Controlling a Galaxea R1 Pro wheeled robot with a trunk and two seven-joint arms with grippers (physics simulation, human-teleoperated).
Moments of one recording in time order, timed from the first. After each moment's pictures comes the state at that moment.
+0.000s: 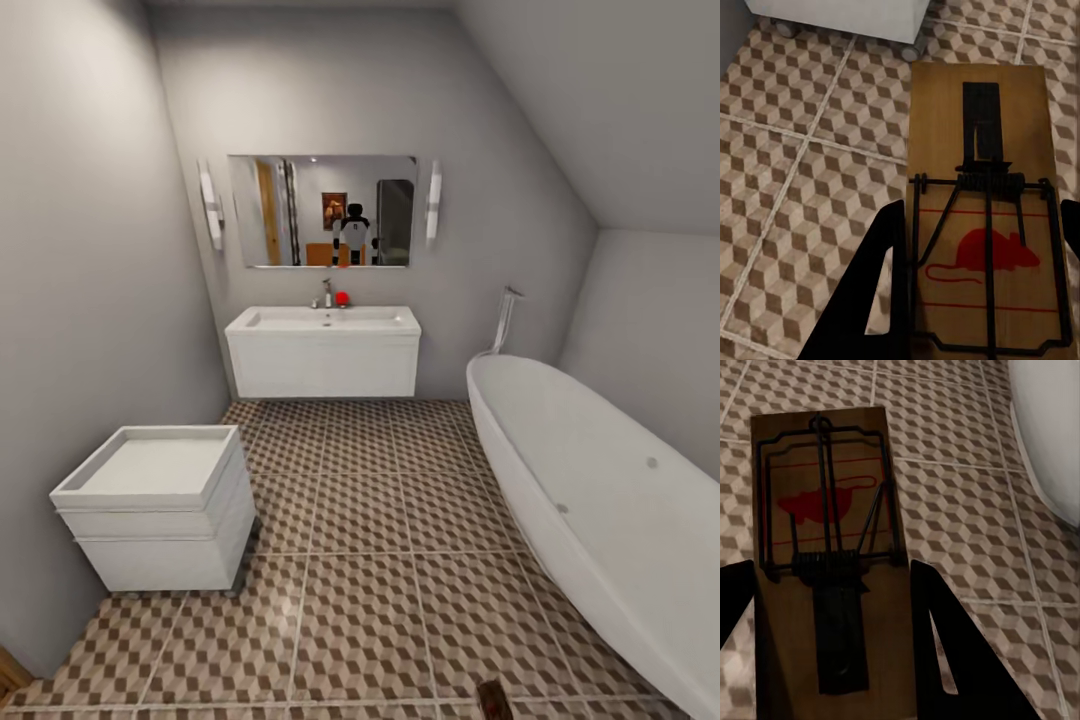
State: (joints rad) left arm -0.29 0.06 -0.21 0.06 0.49 -0.65 0.05; right arm -0.32 -0.05 -0.31 0.07 0.46 -0.81 -0.15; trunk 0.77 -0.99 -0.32
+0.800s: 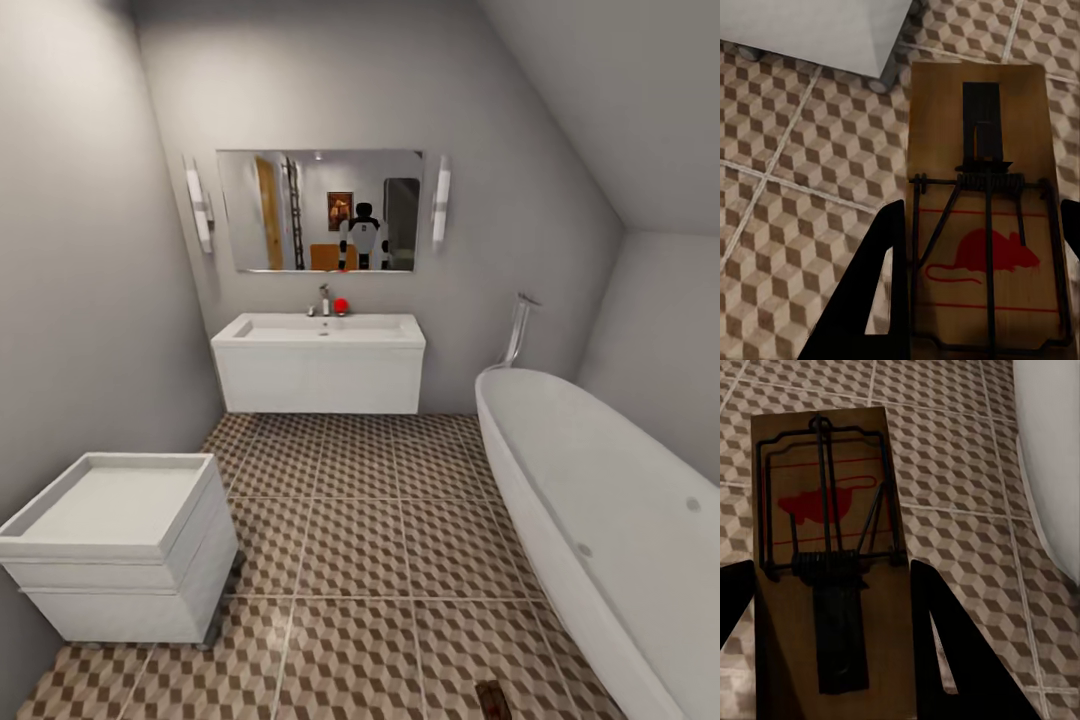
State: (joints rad) left arm -0.29 0.06 -0.21 0.06 0.49 -0.61 0.05; right arm -0.32 -0.05 -0.30 0.07 0.47 -0.81 -0.15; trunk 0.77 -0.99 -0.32
